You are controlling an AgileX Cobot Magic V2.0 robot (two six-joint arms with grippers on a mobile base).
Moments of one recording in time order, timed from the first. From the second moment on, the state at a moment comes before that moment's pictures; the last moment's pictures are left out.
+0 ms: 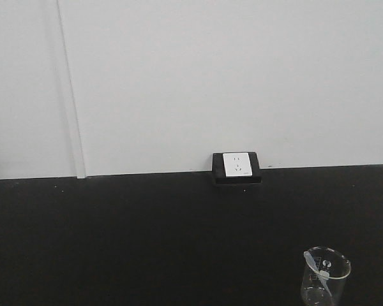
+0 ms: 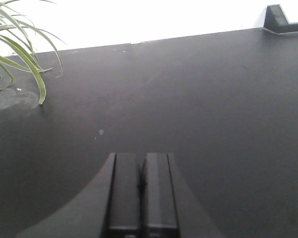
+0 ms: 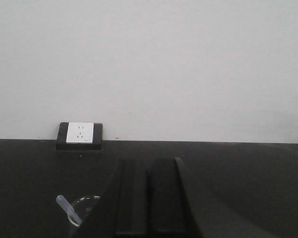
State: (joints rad) left arm -0.07 -0.01 0.03 -0.02 0.01 0.05; right arm -0.10 0.29 -0.37 0.09 0.13 -0.19
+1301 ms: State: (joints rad) left arm -0.07 -0.01 0.03 -0.02 0.01 0.05; right arm 0.09 1.17 -0.49 -0.16 -0.25 -0.20
